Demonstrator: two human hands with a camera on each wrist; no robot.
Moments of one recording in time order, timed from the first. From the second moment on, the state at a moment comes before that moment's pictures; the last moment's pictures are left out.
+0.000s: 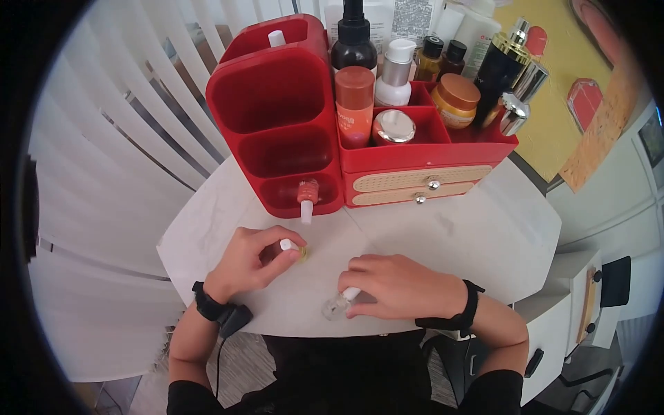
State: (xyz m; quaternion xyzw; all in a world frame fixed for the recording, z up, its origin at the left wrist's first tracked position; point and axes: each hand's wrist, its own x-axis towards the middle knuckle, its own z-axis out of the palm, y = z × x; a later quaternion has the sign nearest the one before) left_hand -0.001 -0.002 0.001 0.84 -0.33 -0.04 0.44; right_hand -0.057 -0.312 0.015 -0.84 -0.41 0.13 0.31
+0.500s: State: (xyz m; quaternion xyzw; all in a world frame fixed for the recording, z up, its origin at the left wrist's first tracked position) left_hand -0.003 0.001 0.011 0.85 -0.37 -0.03 0.36; right_hand -0.040 -0.260 0.026 -0.88 -0.34 -0.08 0.33
